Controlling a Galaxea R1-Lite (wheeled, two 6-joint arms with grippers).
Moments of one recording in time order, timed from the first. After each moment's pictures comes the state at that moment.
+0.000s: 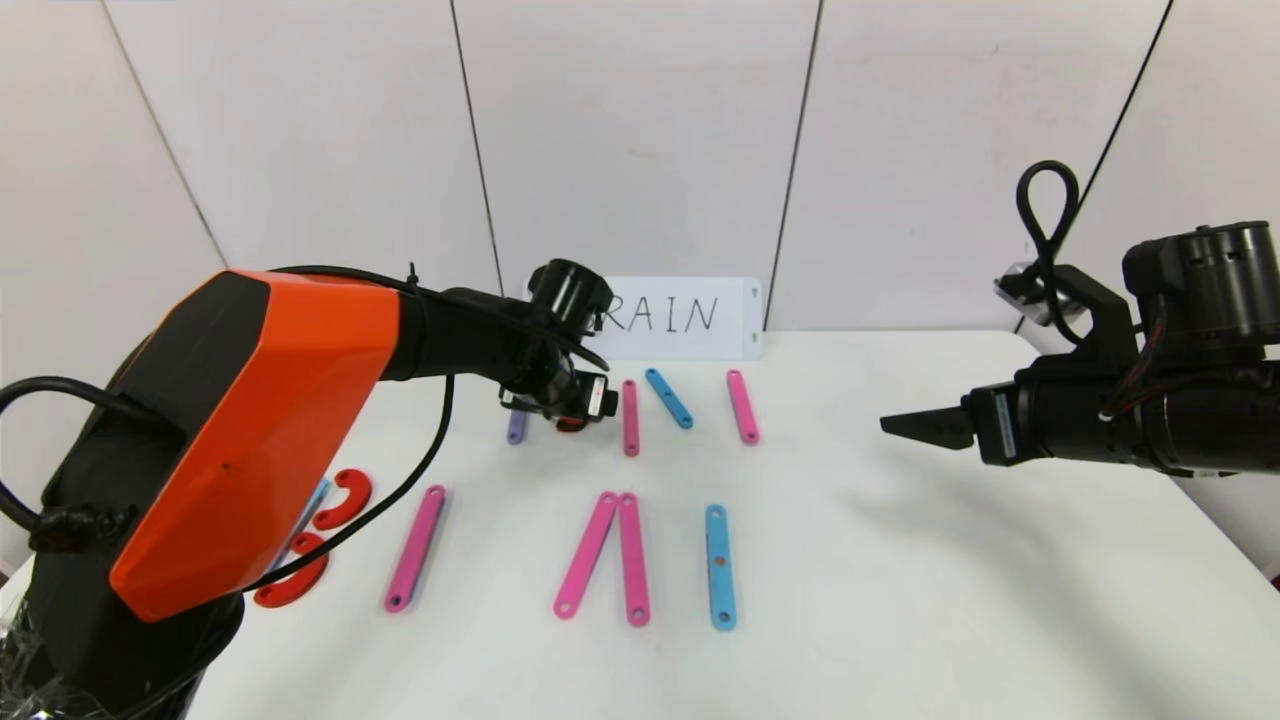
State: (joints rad) left arm -0.49 2.36 -1.91 0.37 0.26 -0.21; right arm 0.19 1.59 -0.92 -0.04 0.24 -0.01
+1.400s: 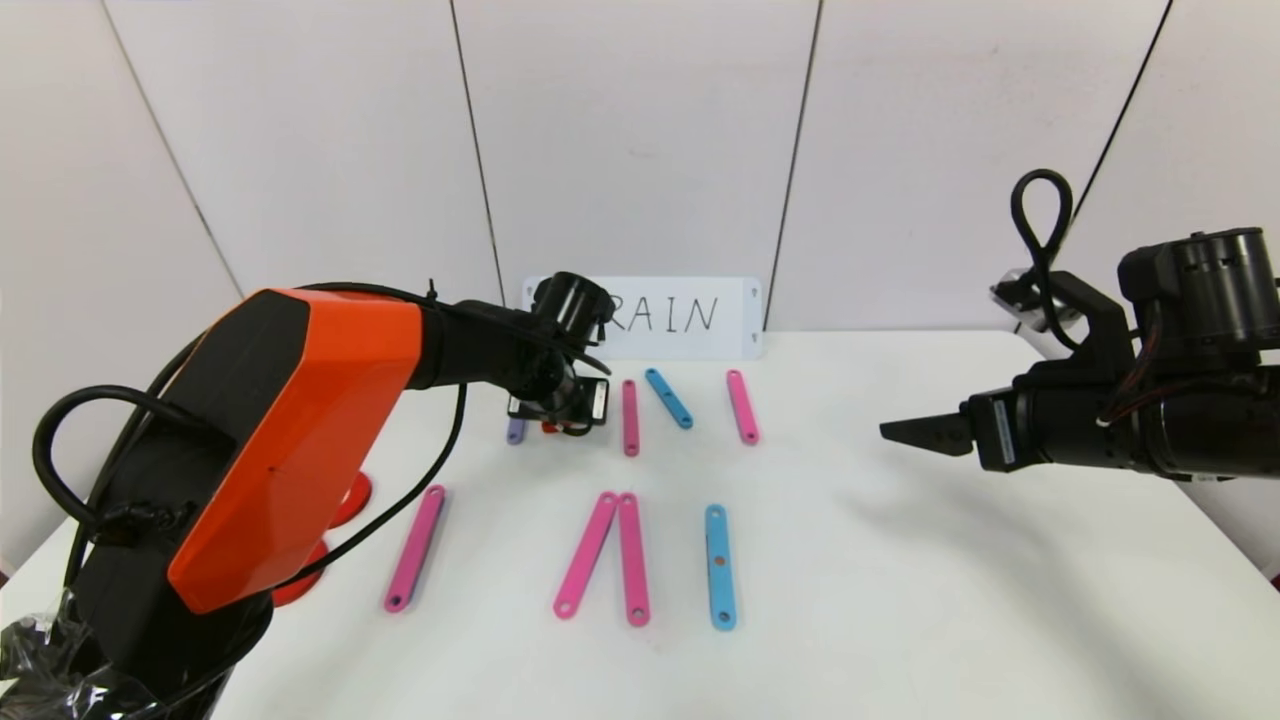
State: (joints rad) left arm -0.48 2.43 -1.97 0.37 0.25 -0.29; right arm 0.19 1.59 -0.91 -0.05 0.24 -0.02
